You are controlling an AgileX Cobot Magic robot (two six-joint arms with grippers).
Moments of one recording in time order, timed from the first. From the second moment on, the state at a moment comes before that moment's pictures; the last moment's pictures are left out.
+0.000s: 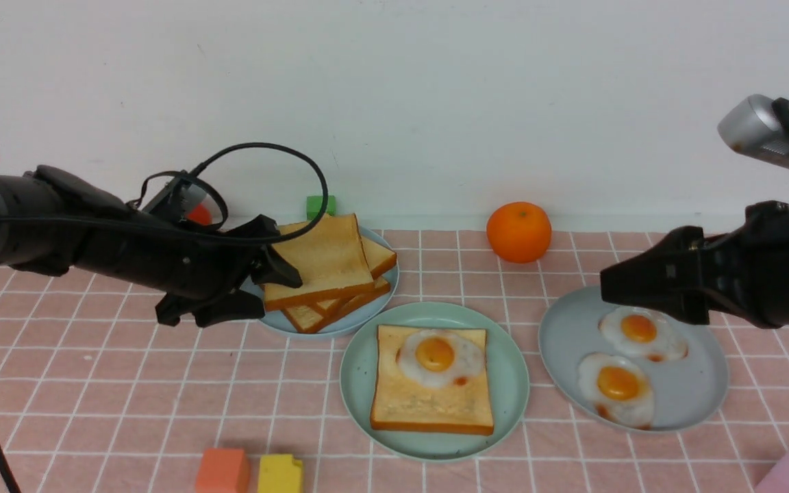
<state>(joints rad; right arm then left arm) 0.16 1.20 -0.89 0.85 0.66 -0.60 -0.06 1.95 -1.24 -1.07 0.59 0.35</state>
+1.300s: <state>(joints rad) 0.16 1.20 -0.89 0.91 0.67 -0.60 -0.03 2.01 -1.24 -1.29 0.60 0.64</state>
